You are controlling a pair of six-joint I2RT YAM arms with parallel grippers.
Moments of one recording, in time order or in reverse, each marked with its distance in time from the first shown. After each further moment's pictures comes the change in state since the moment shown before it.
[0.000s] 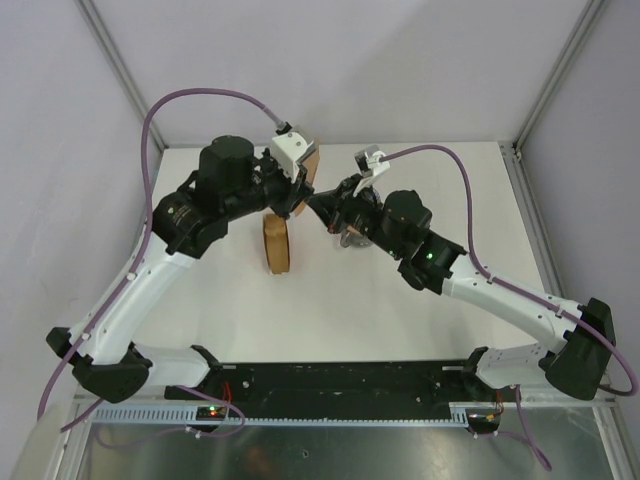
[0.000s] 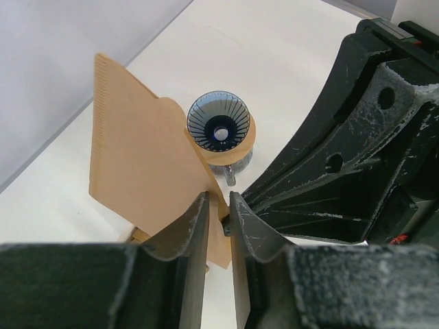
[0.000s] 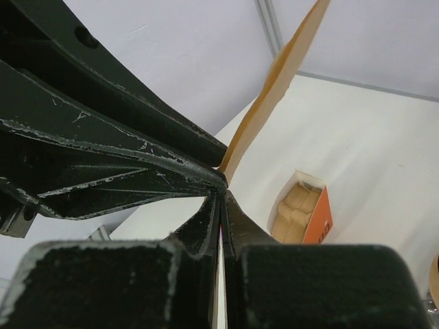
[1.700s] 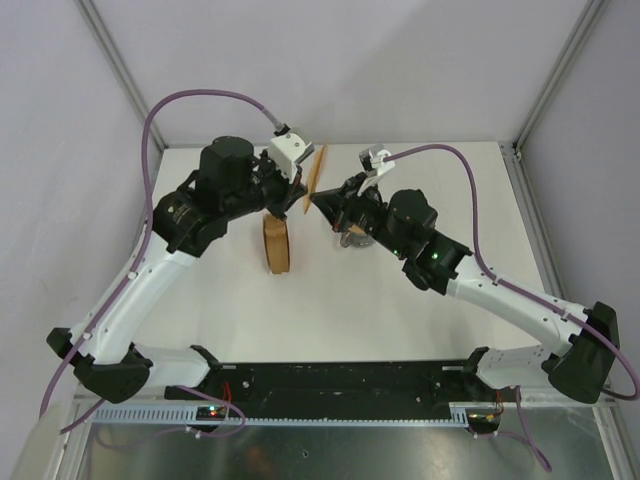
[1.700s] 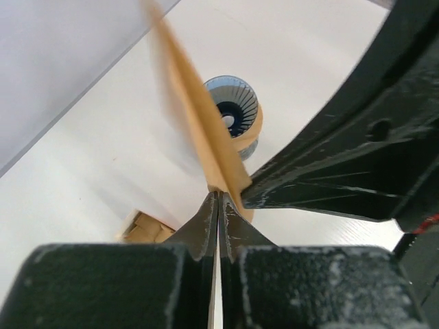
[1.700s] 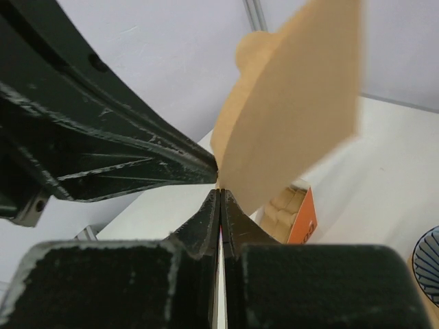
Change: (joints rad) left arm 0.023 -0.005 -0.014 -0.025 0.014 0.000; right arm -0.010 -0.020 -0.003 -0.024 0.003 -0.040
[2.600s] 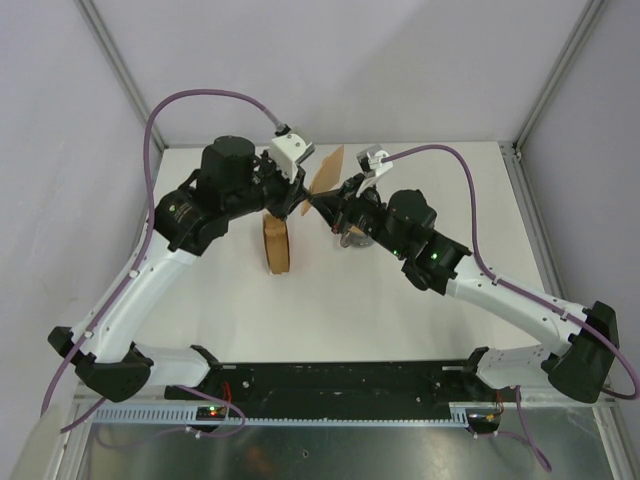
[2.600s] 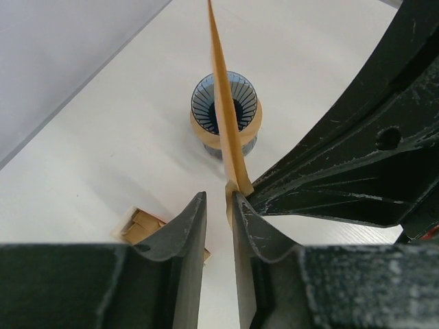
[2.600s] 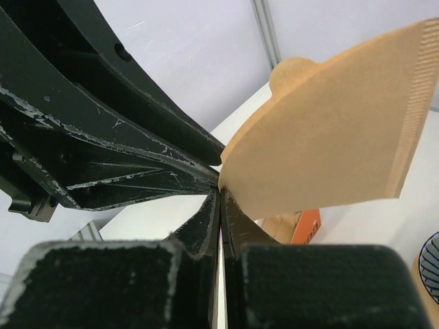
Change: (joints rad) left arm 0.002 0.010 0.000 -0.010 -0.017 -0.002; right arm 0.004 -0.001 0.000 0.001 -0.018 -0.002
